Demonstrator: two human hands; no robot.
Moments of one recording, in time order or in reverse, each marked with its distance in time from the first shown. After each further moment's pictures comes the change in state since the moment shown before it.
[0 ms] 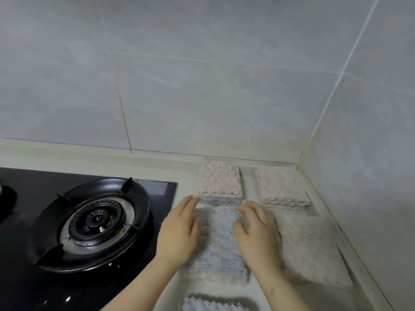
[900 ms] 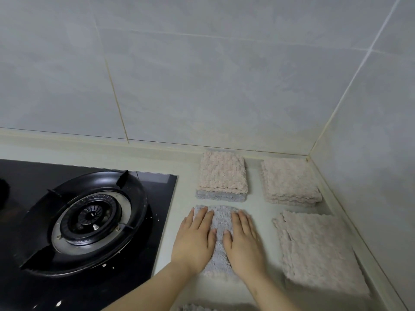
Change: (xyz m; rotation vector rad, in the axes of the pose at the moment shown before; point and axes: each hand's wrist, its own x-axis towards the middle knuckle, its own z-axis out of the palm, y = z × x) left_hand 0.008 -0.020 0.069 0.233 -0.215 0.030; right_hand 0.010 0.049 0.080 -0.263 -0.227 -0.012
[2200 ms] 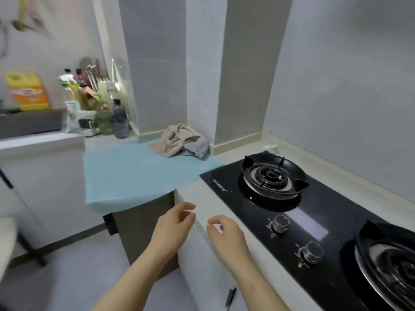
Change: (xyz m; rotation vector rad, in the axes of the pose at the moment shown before) left_hand -0.469 -0.340 -0.295 -0.540 0.784 -0.941; right_hand -0.269 -0.555 0.115 0.546 -0.712 -0.661
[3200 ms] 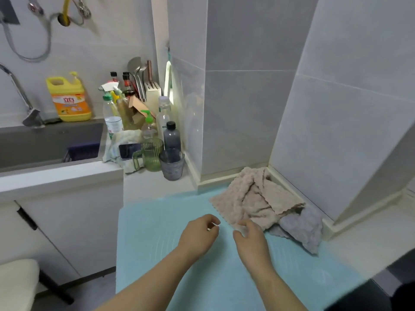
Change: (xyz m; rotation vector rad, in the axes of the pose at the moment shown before) left_hand 0.383 -0.132 -0.159 0.236 -0.053 -0.143; right_hand 0.392 -0.105 0.202 0.000 0.003 0.040
